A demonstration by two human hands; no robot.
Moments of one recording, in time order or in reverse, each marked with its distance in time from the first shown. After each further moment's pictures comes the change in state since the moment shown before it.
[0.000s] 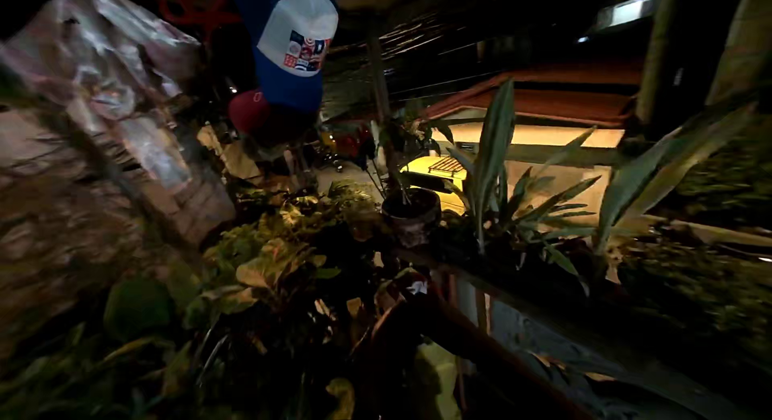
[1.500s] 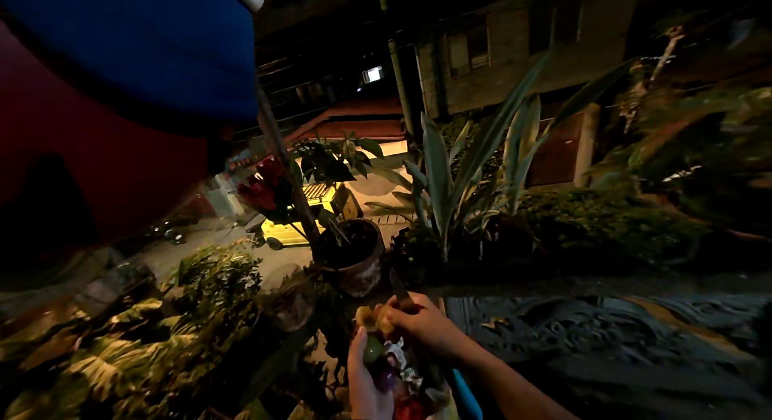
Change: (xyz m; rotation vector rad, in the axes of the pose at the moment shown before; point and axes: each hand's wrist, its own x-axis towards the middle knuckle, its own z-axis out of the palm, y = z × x) left_hand 0.243 -0.023 -0.132 -0.633 -0.282 -0.114; right_hand 0.209 0.006 0.024 0.626 0.706 0.188
